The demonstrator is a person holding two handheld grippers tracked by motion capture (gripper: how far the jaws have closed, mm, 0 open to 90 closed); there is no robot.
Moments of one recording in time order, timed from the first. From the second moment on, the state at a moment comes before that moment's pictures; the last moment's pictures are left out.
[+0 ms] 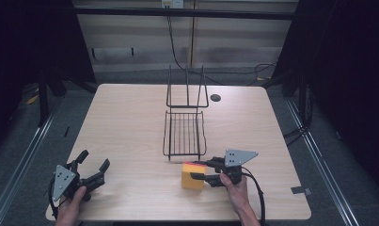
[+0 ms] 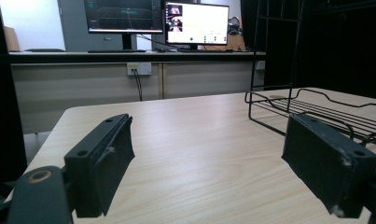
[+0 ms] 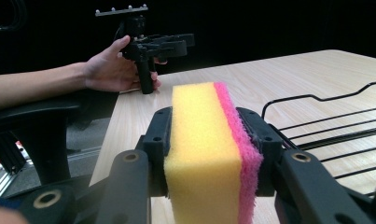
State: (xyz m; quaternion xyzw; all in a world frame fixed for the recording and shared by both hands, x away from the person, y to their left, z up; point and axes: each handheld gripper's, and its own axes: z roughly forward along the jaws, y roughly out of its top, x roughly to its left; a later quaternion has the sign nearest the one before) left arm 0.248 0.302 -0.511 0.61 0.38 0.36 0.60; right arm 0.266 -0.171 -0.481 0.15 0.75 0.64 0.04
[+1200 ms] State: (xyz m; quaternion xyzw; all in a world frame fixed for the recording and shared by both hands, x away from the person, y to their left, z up) left arm 0.248 0.302 -0.511 0.61 0.38 0.36 0.60; right arm 0.279 -0.184 -0.456 0.15 0.75 0.64 0.04
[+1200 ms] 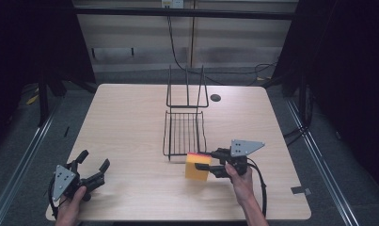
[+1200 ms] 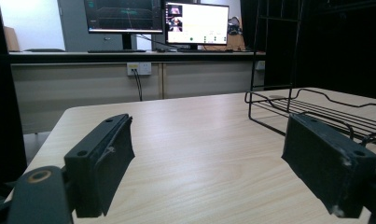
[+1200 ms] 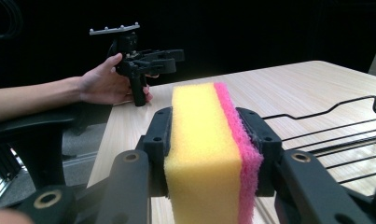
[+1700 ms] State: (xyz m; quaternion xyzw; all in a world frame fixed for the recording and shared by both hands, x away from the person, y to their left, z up) left arm 0.248 0.302 -0.511 0.61 0.38 0.36 0.60; right arm 0.293 -0.185 -0.435 0.15 0.75 0.65 0.05
